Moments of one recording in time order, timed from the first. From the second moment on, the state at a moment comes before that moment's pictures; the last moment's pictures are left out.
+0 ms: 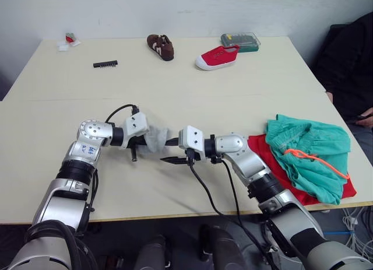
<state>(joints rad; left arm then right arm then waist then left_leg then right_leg) -0.81 0.59 -0.15 0.70 0.00 -0.08 -1.13 -0.75 -0.22 0.39 0.39 0.09 -0.07 1.05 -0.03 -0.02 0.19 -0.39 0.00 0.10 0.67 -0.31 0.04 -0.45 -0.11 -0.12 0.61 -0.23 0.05</state>
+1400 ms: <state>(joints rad) -0.66 0.81 0.13 0.25 -0.31 0.53 -1.14 -0.82 -0.06 0.38 0.62 -0.07 -0.12 0.82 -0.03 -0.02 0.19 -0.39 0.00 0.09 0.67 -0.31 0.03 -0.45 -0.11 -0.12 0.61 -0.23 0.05</state>
